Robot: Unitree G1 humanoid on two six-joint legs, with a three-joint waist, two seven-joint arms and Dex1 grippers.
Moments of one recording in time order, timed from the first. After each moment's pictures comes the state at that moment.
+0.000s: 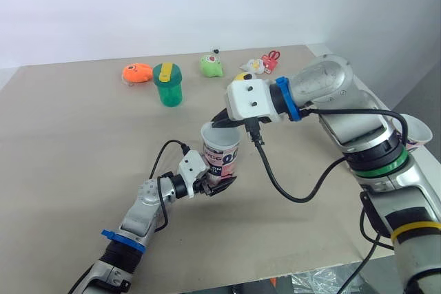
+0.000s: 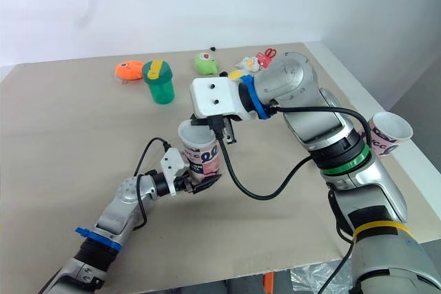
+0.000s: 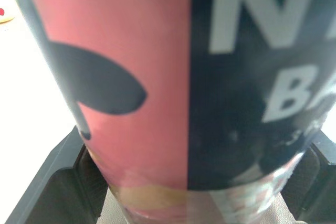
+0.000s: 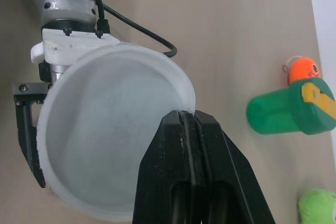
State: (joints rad) left arm -0.29 0.21 -0.25 0.14 -0.15 0.00 -0.77; right arm -1.09 -0.65 0.43 -0.09 0.03 0.34 1.31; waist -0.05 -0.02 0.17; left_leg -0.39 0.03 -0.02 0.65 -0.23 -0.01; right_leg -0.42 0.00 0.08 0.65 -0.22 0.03
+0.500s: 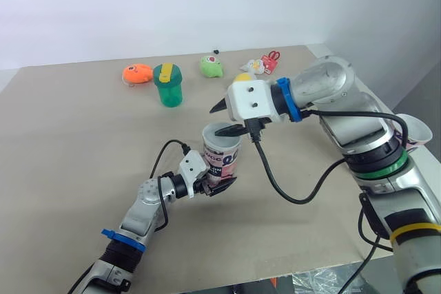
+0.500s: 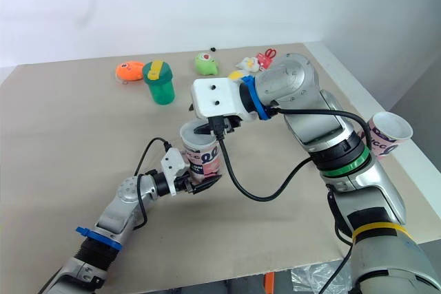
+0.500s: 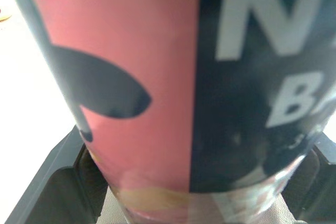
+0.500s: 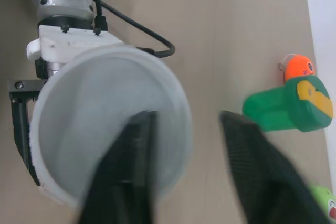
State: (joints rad) left arm -0.29 0.21 -0.25 0.15 -0.14 0.00 -0.77; right arm -1.07 -0.64 0.40 -0.10 0.03 0.35 1.31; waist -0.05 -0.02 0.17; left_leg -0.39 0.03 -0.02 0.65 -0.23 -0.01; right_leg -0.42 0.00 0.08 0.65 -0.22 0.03
